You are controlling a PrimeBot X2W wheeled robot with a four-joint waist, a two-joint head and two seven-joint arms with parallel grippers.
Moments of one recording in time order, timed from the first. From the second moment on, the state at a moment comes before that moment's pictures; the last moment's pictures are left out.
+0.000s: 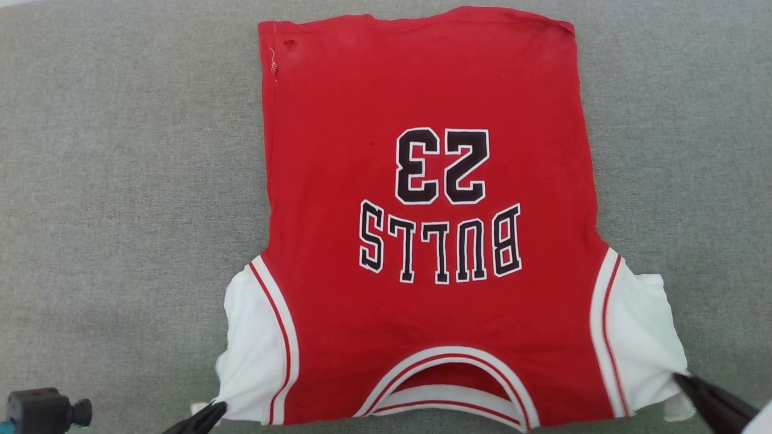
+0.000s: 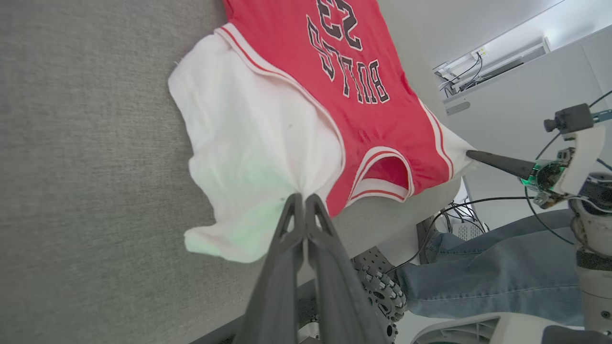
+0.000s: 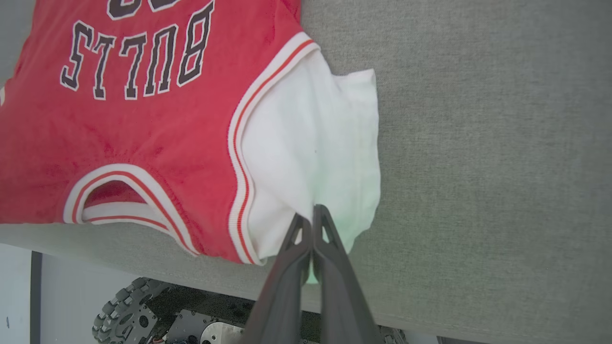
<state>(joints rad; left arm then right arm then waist) 0.07 1.21 -0.75 -0.40 -1.42 -0.13 -0.26 0.30 -0.13 -0.24 -0.67 0.55 0.13 1.02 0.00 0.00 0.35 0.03</state>
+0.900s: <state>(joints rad) -0.11 1.01 -0.89 -0.21 -1.39 -0.13 -0.26 0.18 -0.16 -0.16 -0.34 0.45 0.13 0.88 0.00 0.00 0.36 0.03</state>
